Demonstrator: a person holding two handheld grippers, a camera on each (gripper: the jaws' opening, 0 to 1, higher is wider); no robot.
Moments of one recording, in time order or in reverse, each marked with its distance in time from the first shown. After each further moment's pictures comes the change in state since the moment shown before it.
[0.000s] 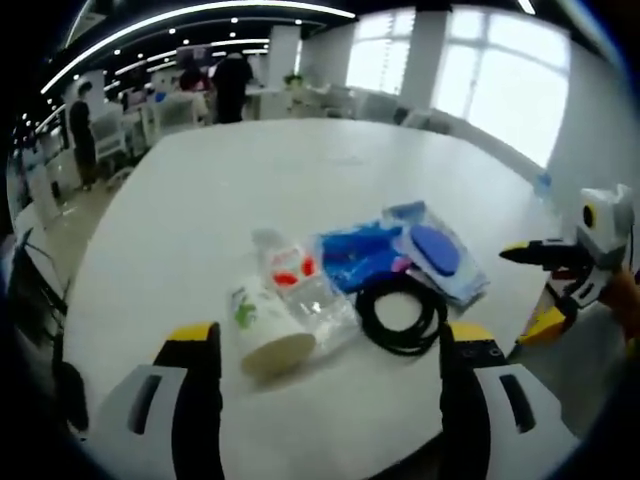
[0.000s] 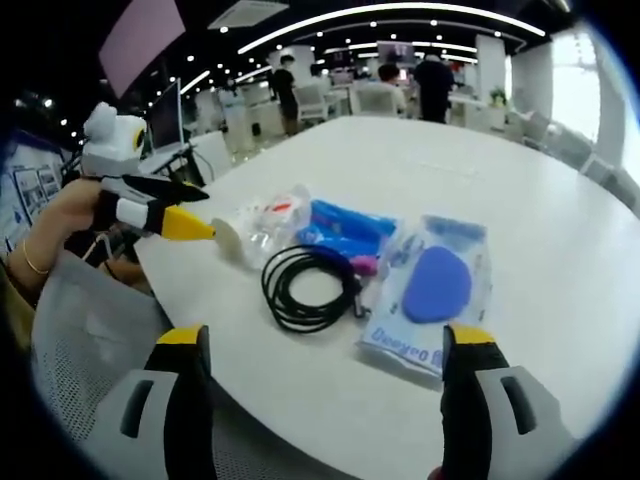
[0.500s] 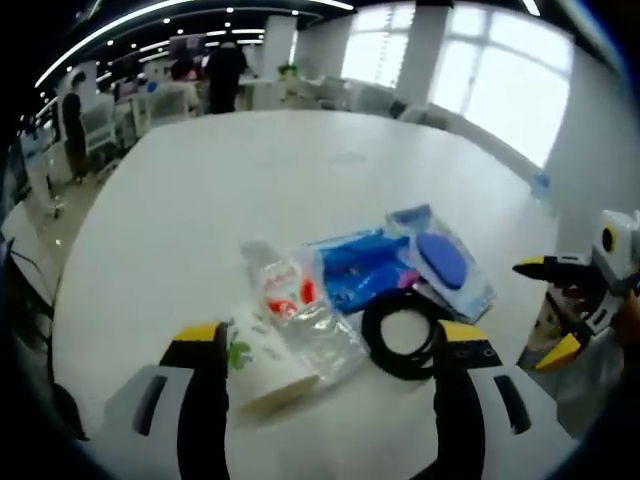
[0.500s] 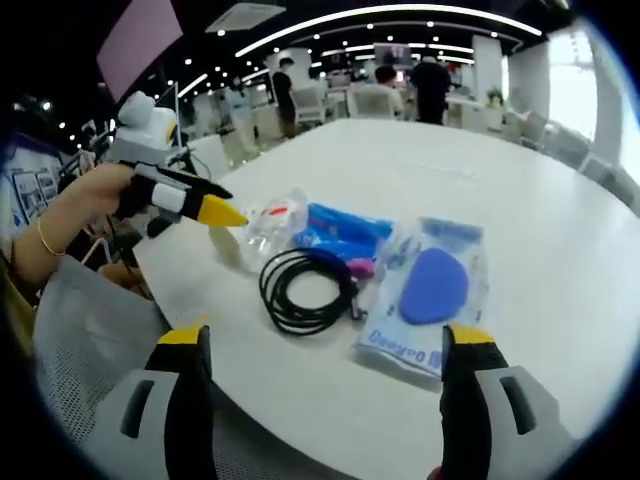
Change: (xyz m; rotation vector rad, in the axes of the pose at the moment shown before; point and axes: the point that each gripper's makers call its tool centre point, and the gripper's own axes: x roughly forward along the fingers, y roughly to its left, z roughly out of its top) left arm 0.037 0.012 0.015 -0.025 0.046 -0.032; right arm -0.002 -0.003 0.002 0.009 -0.010 -0.008
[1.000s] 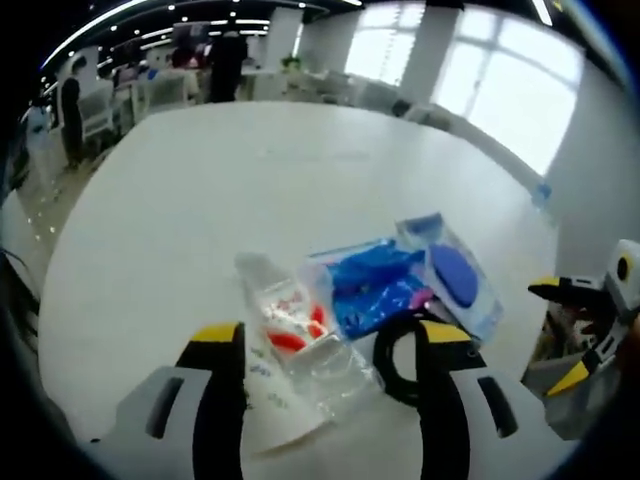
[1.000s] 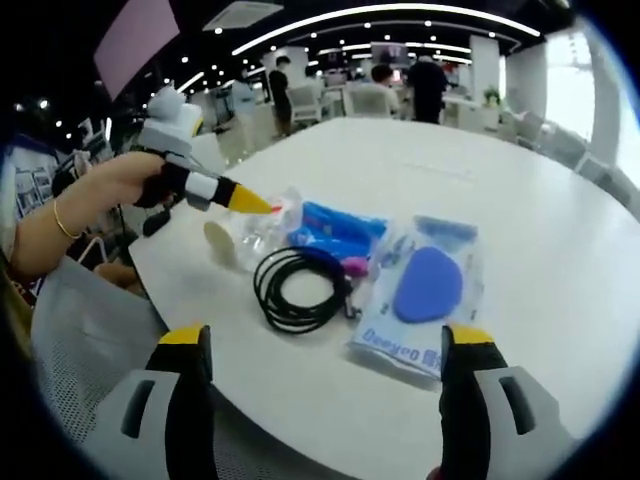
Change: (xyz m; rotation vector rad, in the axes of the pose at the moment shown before) left arm 0.031 0.006 0.010 -0.042 0.021 -0.025; right arm 0.000 -0.004 -0.001 -0.002 0.004 -0.020
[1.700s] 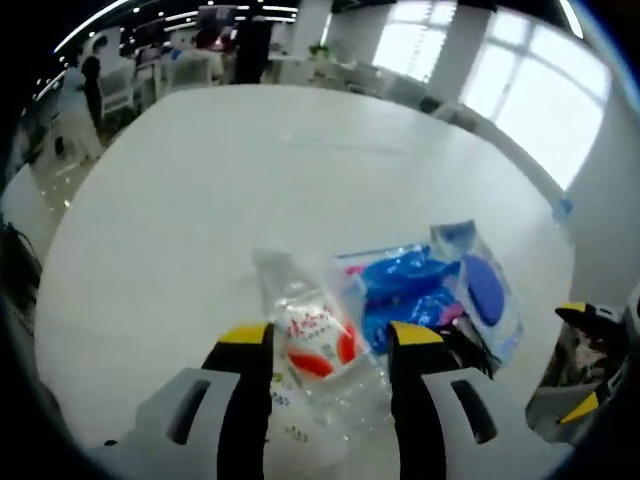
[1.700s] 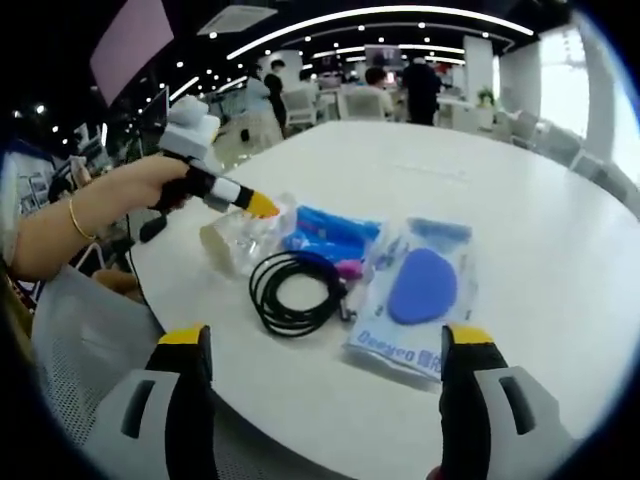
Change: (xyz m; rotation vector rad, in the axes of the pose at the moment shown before) left arm 0.026 0.023 0.000 -0.099 0.052 0.082; right arm -0.002 -0.004 0.002 0.020 -0.014 -0.012
